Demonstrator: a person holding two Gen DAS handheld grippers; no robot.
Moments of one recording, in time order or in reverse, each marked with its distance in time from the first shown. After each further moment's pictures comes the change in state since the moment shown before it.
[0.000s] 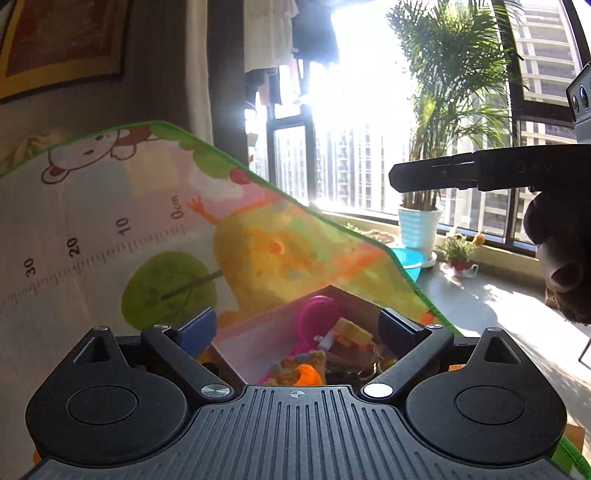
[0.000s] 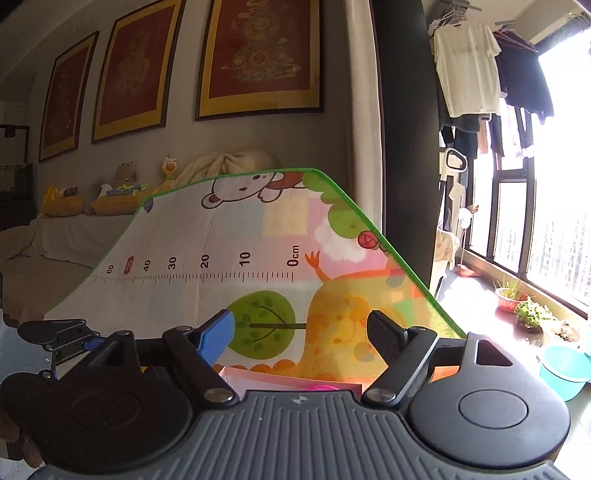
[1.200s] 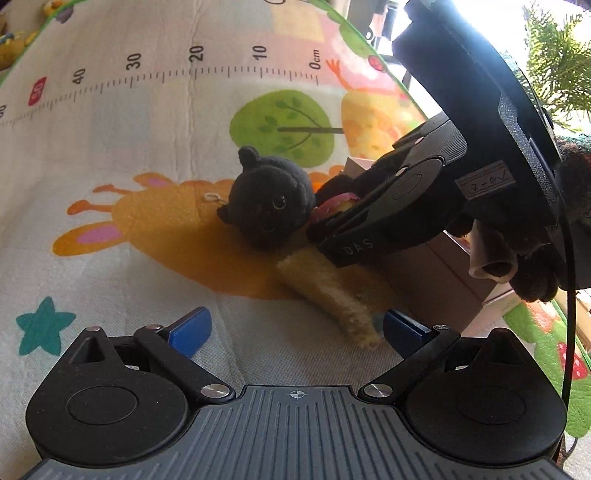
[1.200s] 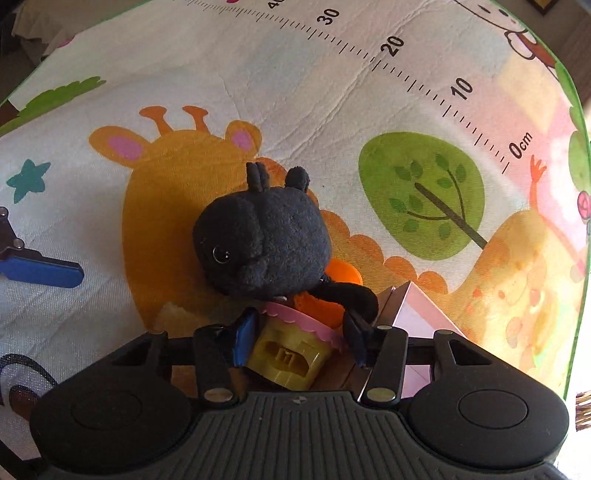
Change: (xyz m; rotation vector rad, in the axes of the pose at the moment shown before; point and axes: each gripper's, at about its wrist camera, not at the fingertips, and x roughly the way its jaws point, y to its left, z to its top) left arm 0.001 0.084 -0.108 -0.360 0.228 0.062; right arm 0.206 0.196 -0.075 -0.571 0.649 0.097
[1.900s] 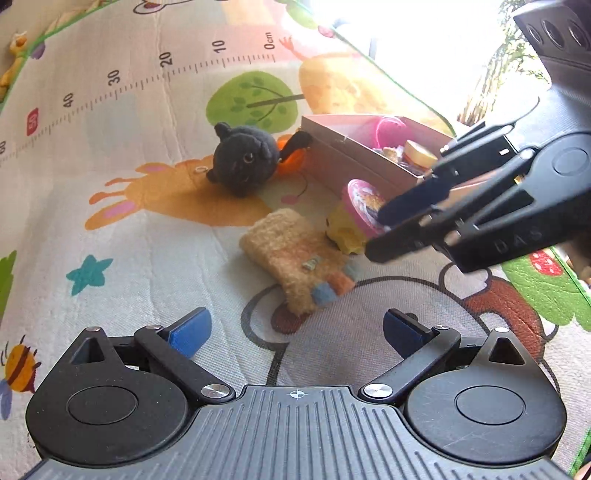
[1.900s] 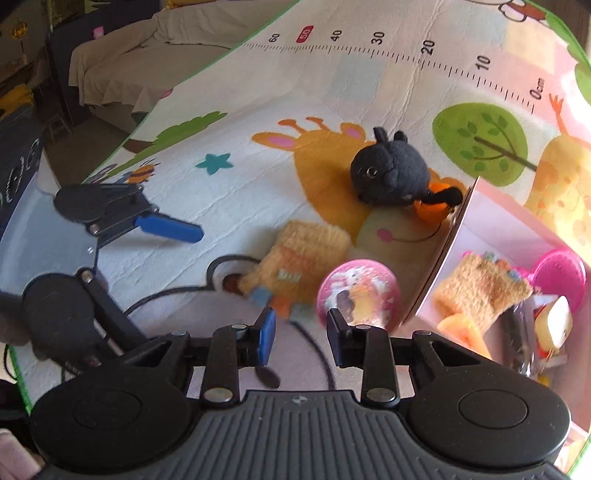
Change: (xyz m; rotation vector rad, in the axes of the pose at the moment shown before) left arm -0.067 -0.033 -0.041 0.200 0.098 0.032; right arm -0.116 0.030 -0.105 0.146 -0.078 0.369
